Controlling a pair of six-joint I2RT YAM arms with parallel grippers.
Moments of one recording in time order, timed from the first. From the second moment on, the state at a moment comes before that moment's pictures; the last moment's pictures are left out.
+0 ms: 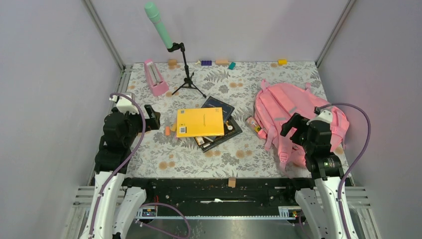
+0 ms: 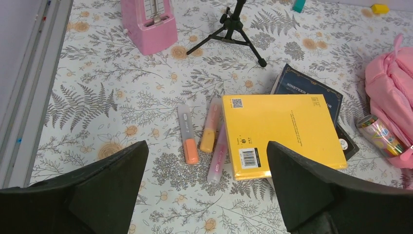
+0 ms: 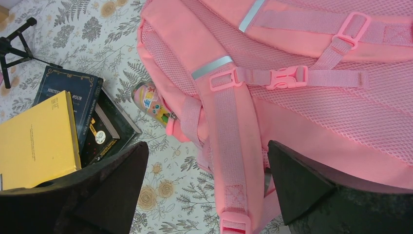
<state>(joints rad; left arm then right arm) -0.07 0.62 0.82 -0.51 0.05 -0.18 0.06 0.55 0.69 -0.66 0.11 0.44</state>
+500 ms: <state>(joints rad) -0.07 0.68 0.84 -0.47 0.07 -0.25 0.06 0.56 0.69 -0.67 -0.01 0.42</state>
